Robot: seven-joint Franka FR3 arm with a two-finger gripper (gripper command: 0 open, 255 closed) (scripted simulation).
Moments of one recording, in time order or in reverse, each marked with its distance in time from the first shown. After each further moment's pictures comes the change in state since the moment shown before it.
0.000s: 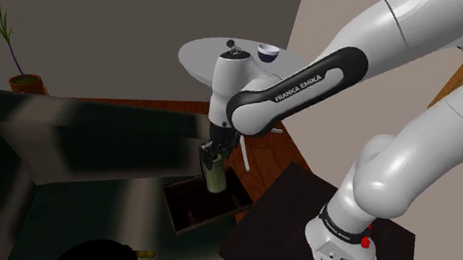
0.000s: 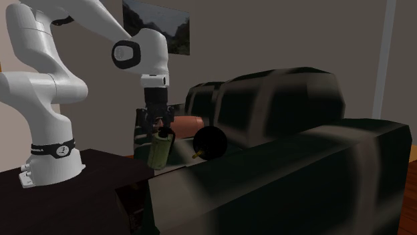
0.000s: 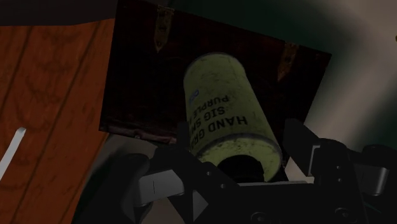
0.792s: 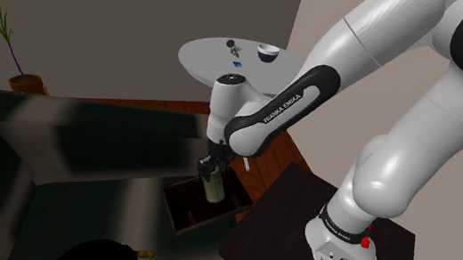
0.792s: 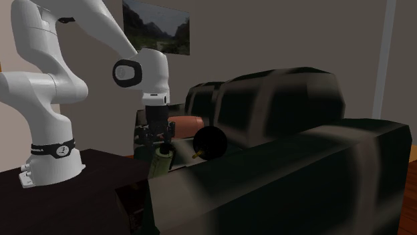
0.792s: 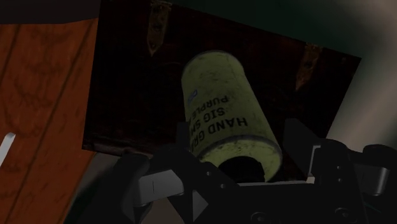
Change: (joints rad) arm -0.015 0.147 0.019 -0.044 -0.038 0.194 0.029
